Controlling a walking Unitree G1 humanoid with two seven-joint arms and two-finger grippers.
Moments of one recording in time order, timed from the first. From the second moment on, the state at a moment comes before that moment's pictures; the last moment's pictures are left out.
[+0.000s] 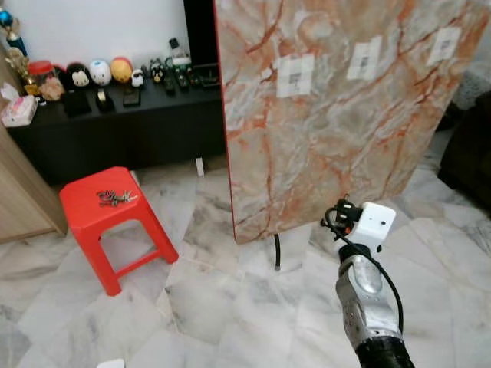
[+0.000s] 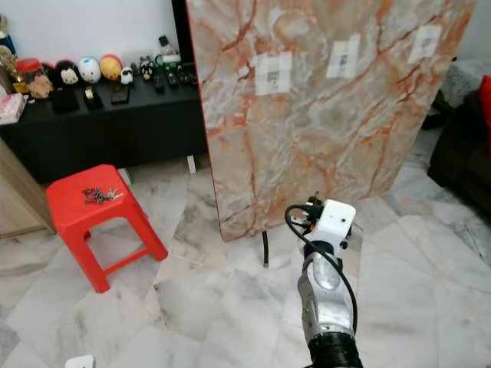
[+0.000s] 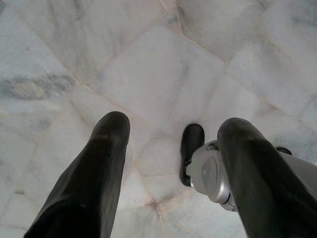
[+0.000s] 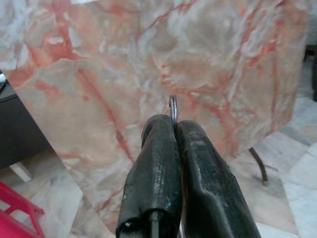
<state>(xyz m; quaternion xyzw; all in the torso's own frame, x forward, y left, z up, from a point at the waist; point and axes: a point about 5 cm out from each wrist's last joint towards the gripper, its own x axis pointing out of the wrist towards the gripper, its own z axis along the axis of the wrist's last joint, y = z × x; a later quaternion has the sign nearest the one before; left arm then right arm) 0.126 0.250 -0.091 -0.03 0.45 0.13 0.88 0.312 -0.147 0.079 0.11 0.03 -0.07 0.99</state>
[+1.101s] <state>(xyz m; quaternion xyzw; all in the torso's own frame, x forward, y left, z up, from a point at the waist) 0.120 0.254 -0.092 -0.02 0.47 0.13 0.87 0.315 -0.125 0.093 0.11 0.01 -0.02 0.99</state>
